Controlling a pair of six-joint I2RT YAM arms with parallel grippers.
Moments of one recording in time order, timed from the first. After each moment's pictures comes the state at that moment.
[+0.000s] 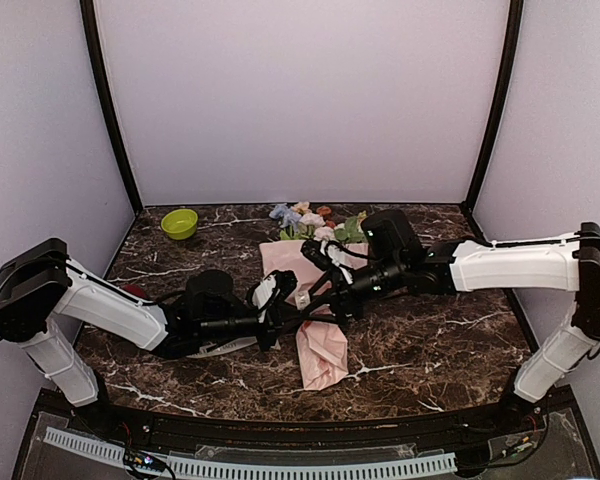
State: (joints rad) left arm -1.00 1.62 0.62 0.74 0.21 0.07; right arm 0.88 1.55 1.01 -0.09 -0.63 -0.10
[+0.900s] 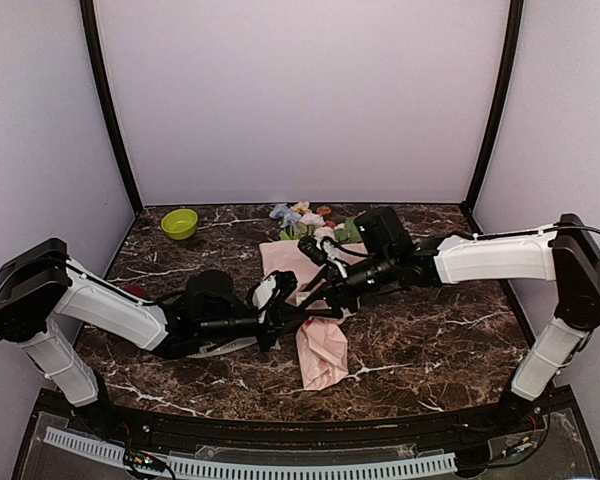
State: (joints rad) left arm -1.00 1.62 0.62 0.74 0.21 0.07; right arm 0.83 1.66 1.07 -0.06 -0.75 -0.08
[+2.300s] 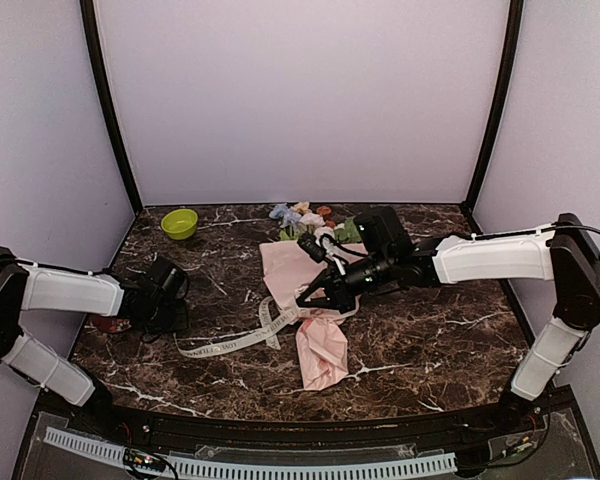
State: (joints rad) left arm -0.51 1.40 0.58 -0.35 -0.29 -0.68; right arm 0.83 1.68 1.07 -0.03 -0.76 0.01
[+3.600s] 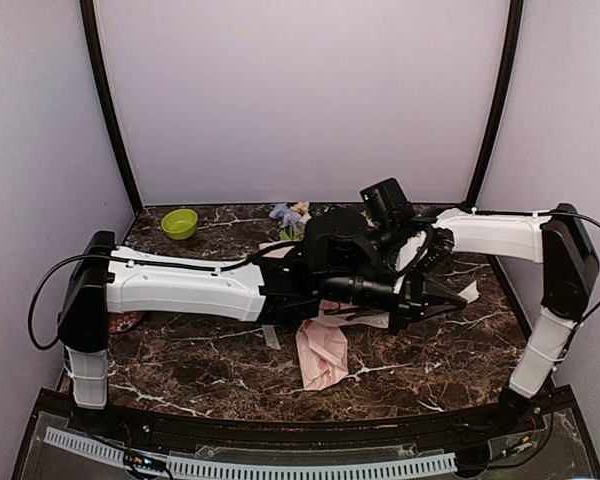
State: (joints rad) left arm -1.26 1.98 1.63 0.33 0.54 0.04; right arm 0.70 1.75 1.27 -0.23 -0.72 -0.03
